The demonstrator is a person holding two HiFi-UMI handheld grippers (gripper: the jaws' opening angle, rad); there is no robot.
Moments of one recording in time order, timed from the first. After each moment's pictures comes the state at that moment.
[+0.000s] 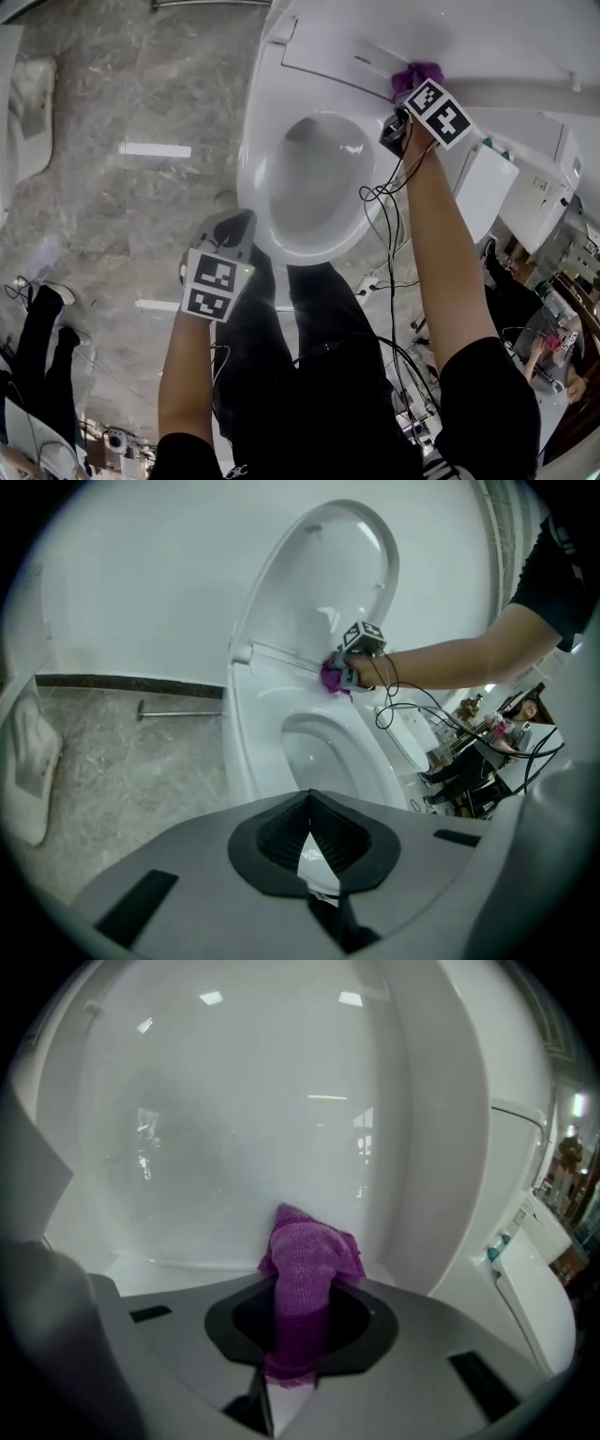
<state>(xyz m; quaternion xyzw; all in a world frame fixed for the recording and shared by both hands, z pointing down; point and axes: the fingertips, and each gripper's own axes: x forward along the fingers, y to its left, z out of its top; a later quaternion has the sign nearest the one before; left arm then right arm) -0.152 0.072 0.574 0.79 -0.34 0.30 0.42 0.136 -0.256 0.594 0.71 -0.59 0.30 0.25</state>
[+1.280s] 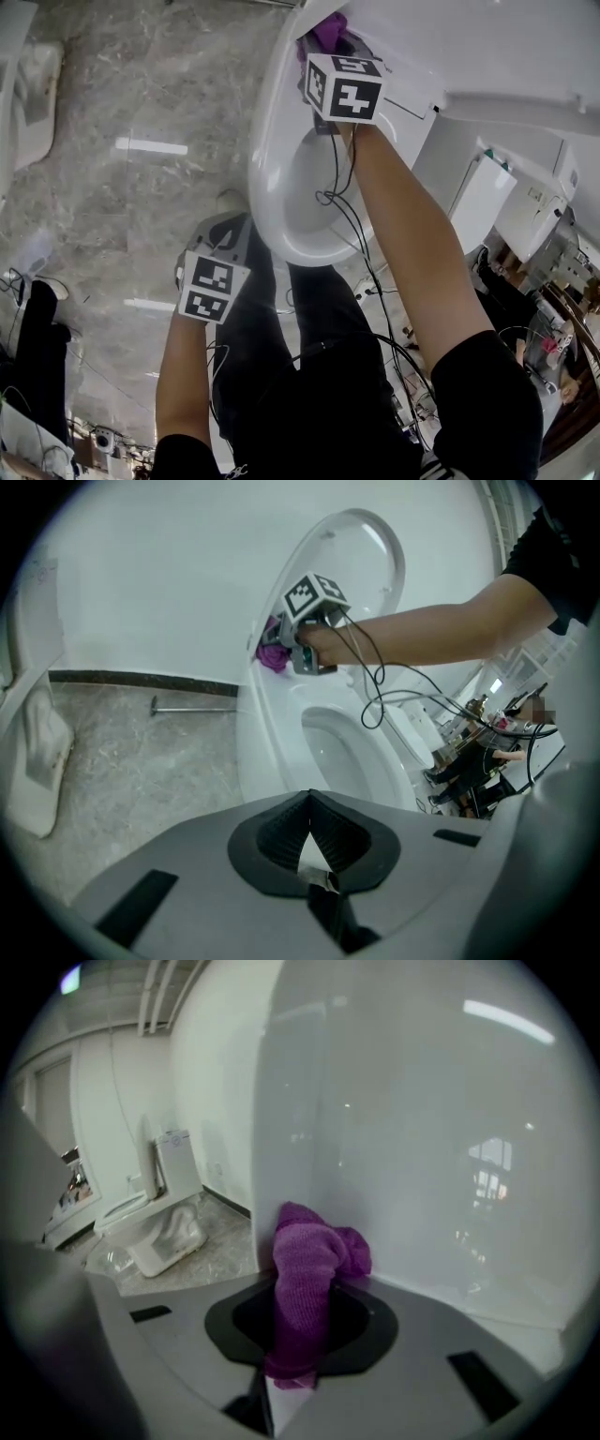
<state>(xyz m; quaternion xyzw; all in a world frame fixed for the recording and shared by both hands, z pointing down) -0.199 0.091 0.581 0.78 -0.35 0.30 0.42 -0.161 -0.257 0.588 0.46 -0.81 0.19 0.30</state>
